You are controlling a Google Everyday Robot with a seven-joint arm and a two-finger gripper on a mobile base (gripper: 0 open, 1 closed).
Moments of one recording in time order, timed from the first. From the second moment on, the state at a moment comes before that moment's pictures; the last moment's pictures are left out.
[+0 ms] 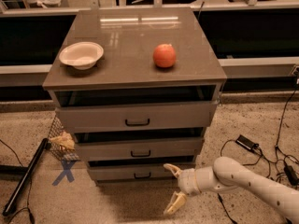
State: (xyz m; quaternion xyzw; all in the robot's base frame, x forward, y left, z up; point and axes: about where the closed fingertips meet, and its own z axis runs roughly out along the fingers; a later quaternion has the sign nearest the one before) arm 0.449 -0.060 0.434 -0.58 0.64 0.35 0.35
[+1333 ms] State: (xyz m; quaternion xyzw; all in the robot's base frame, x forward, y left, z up) arm 0.520 -0.098 0.338 -0.65 0.64 0.23 0.35
